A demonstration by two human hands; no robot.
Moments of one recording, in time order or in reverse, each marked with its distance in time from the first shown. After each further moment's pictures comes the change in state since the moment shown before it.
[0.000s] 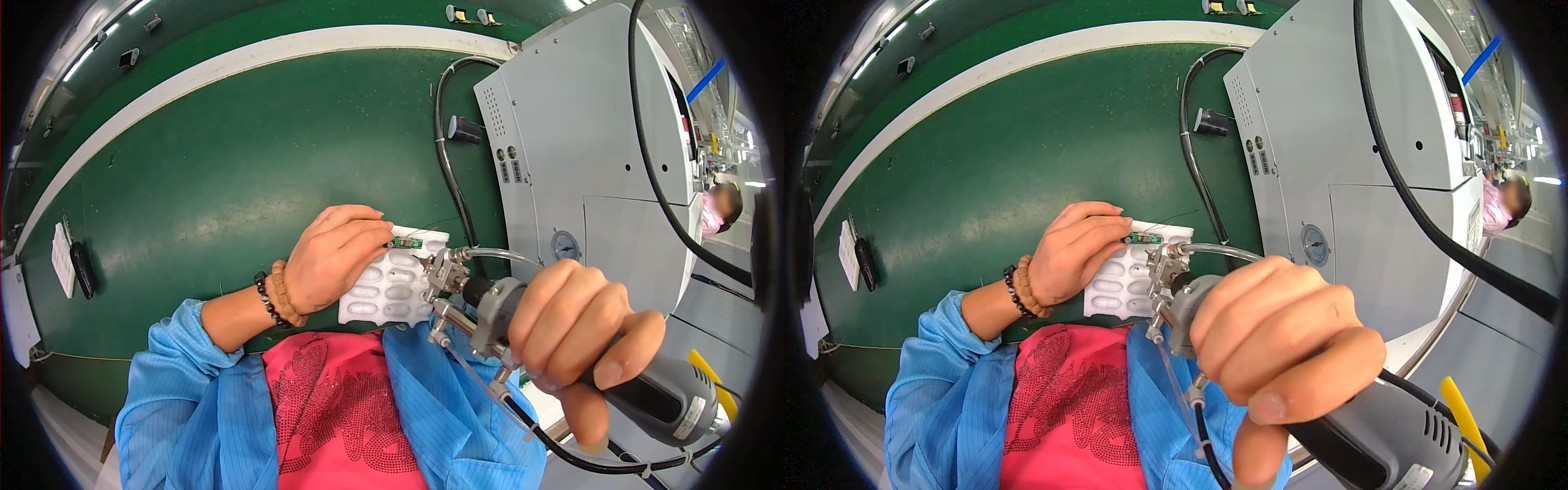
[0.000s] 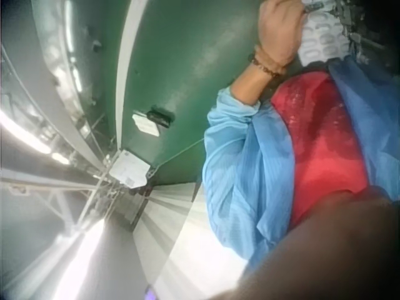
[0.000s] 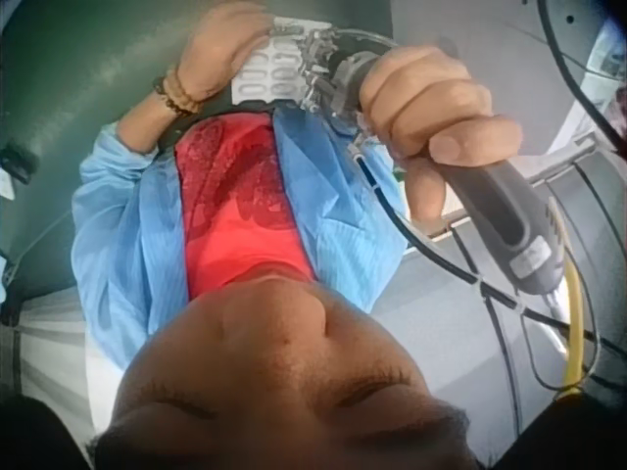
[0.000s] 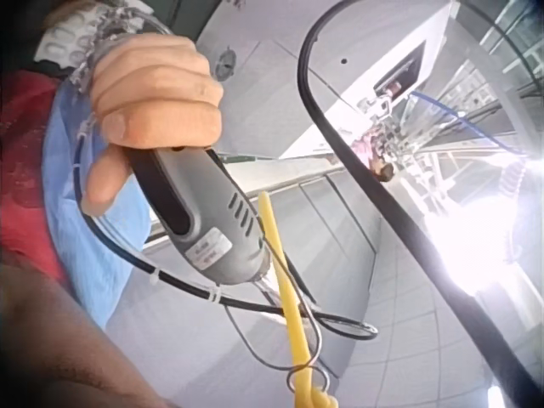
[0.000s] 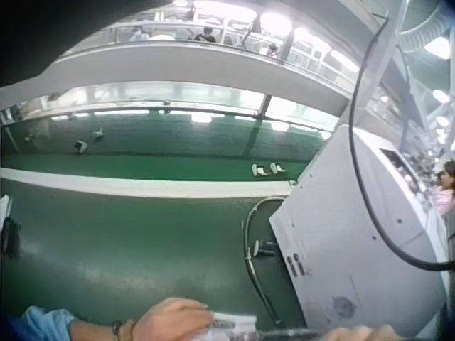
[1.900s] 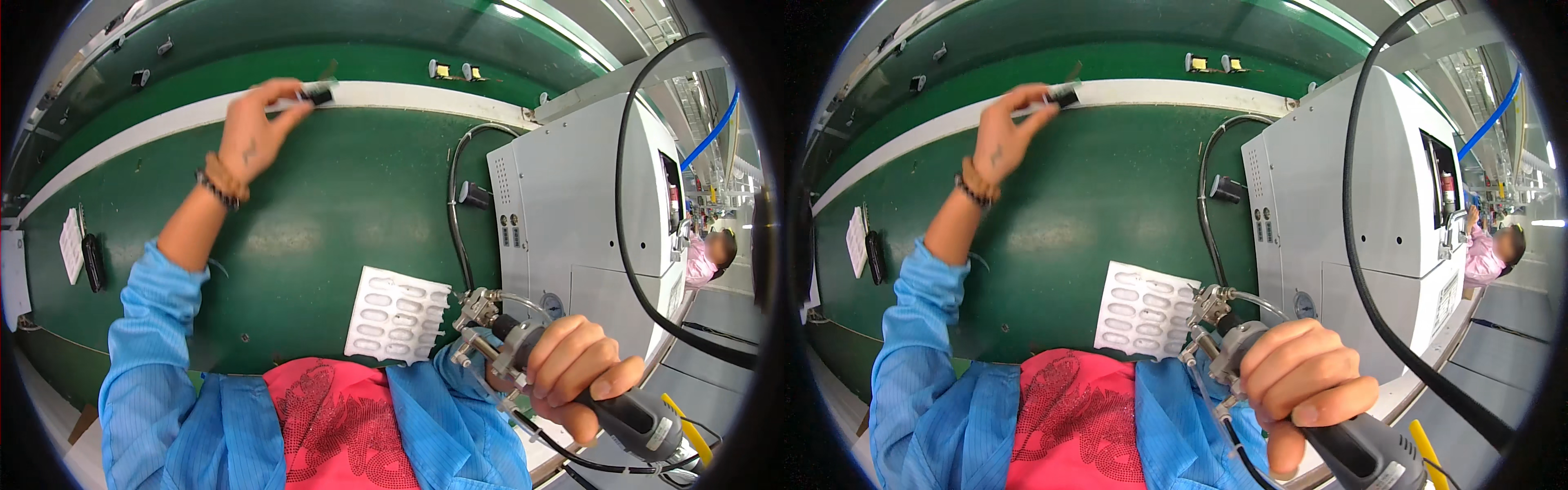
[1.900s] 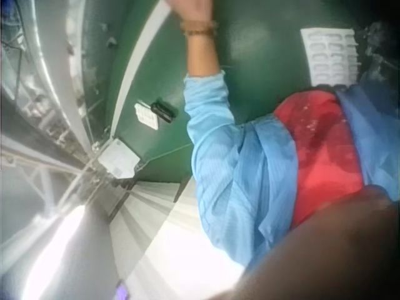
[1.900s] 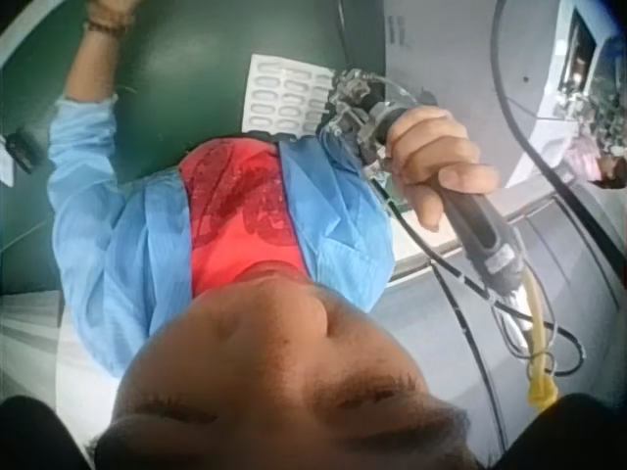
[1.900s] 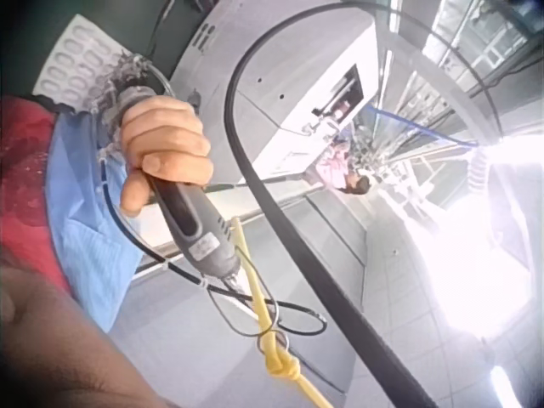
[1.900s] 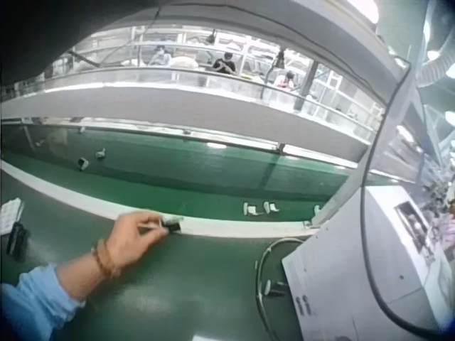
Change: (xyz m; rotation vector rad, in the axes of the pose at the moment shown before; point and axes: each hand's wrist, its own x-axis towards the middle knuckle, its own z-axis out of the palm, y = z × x) left_hand 0.096 -0.121 -0.135 0.234 0.296 -0.446; right_hand 0.012 -0.012 -0.010 -0.245 0.081 -0.107
